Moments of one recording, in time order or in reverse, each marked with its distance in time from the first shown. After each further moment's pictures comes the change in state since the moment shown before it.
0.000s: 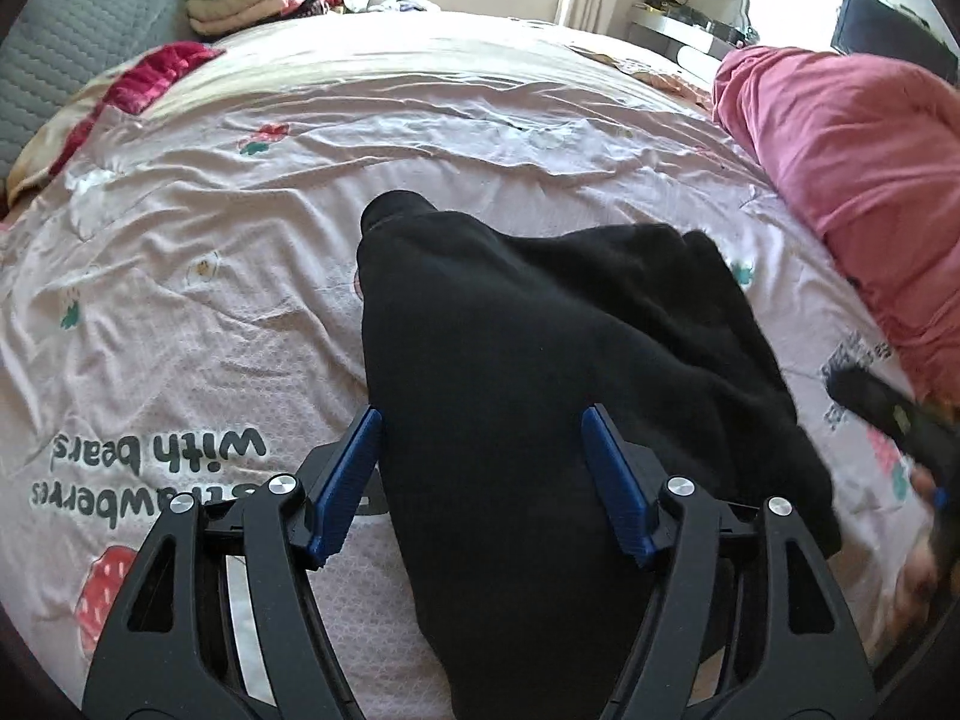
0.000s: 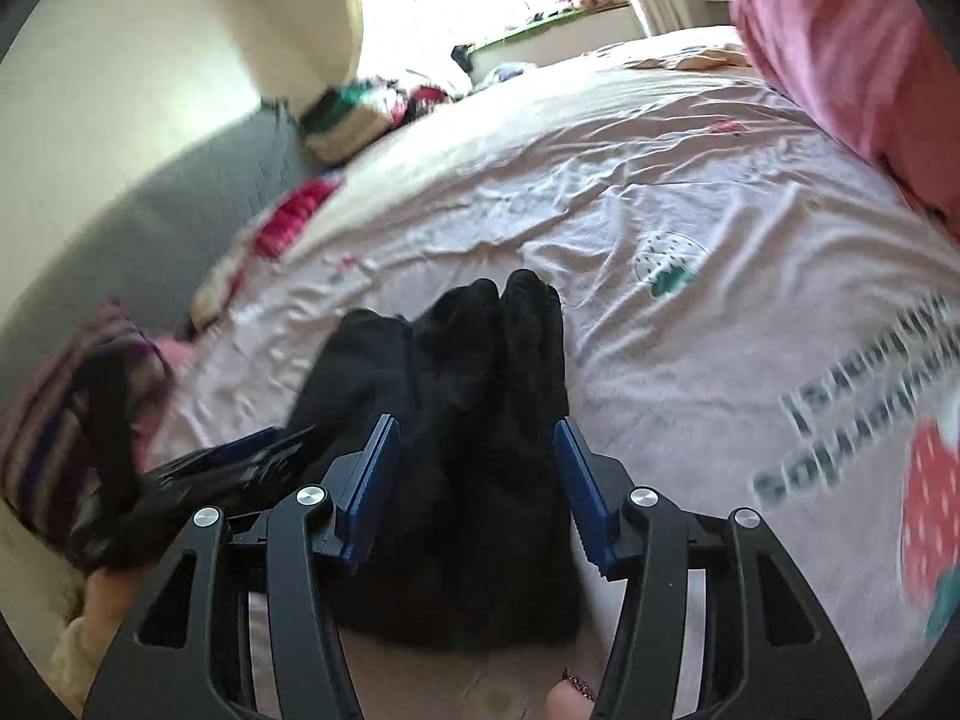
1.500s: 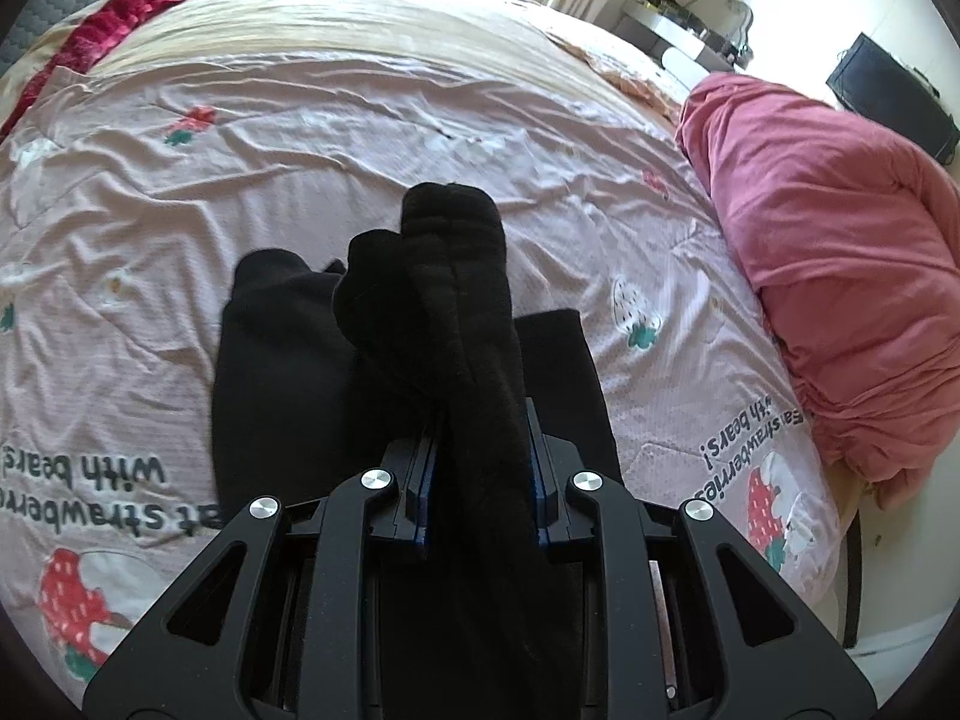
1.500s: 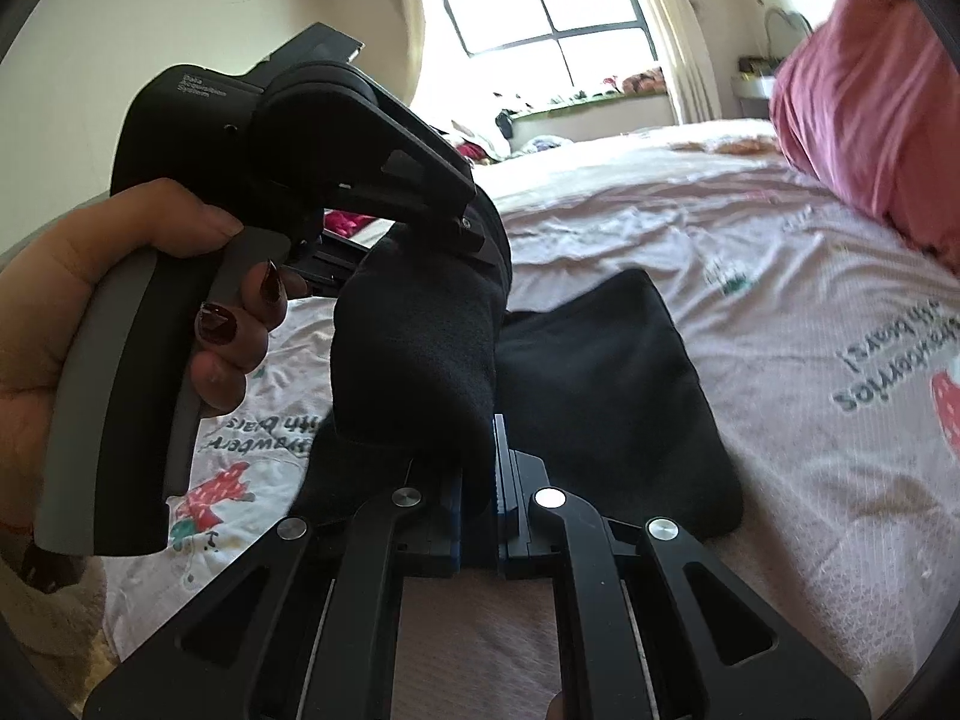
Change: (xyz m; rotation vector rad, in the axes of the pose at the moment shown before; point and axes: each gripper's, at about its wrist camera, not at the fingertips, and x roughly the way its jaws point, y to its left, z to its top) left arm 0.000 -0.036 0.065 -0.130 0.132 -0.175; right arm -0.022 0.059 -0.083 -0.110 -0.213 -0.016
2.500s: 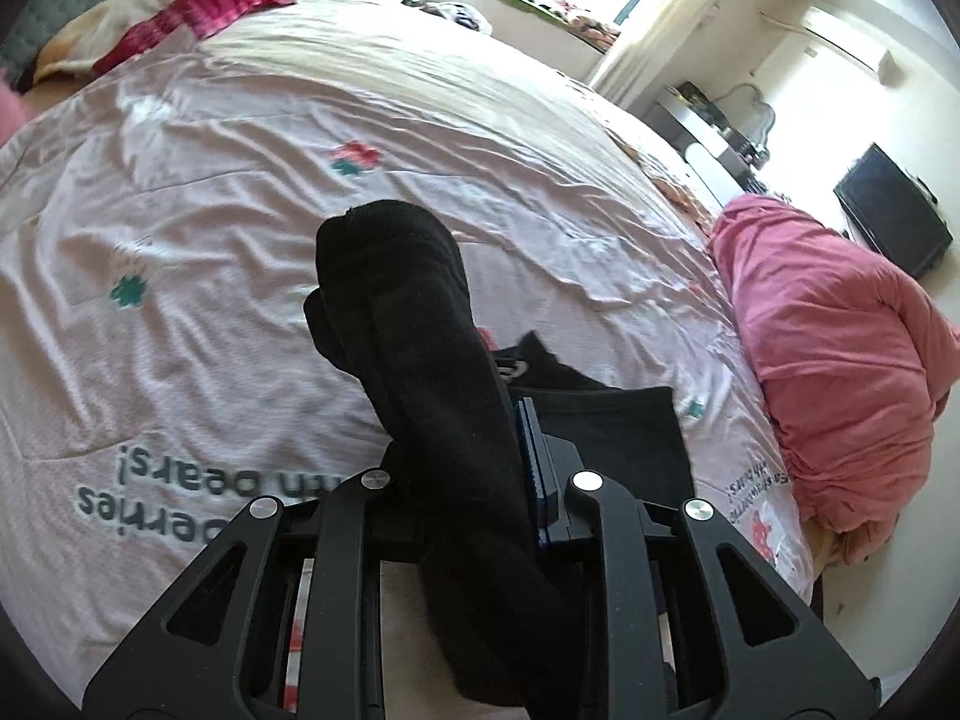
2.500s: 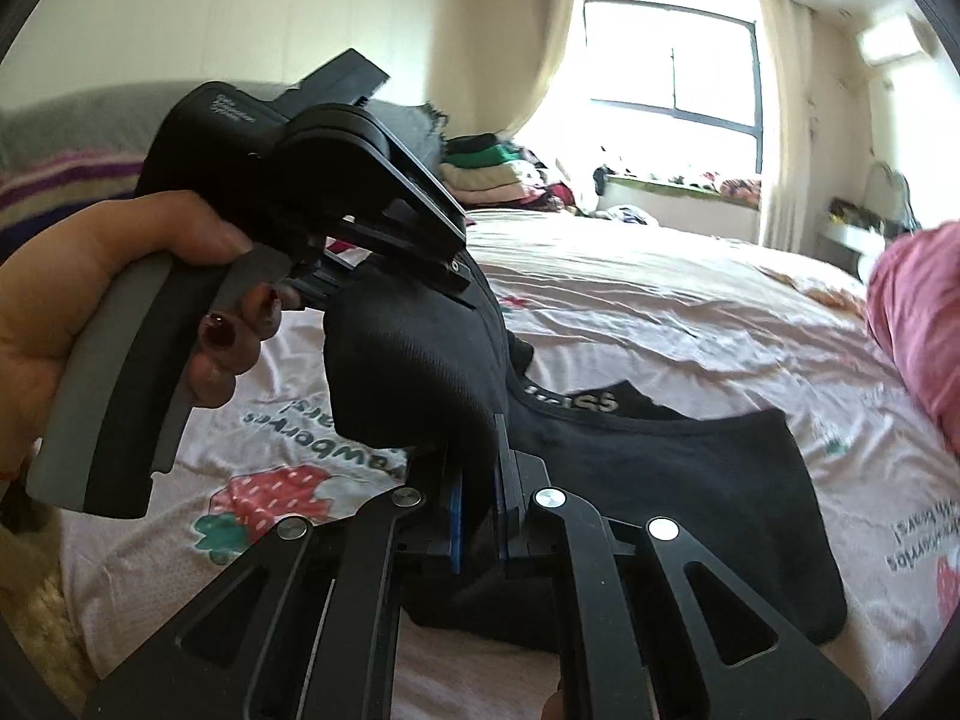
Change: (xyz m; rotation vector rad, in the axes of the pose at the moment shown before) left arm -0.093 0.145 -0.008 -0.148 -0.162 -0.055; right arm 0.024 0.129 0.005 -0.376 -0.082 0.034
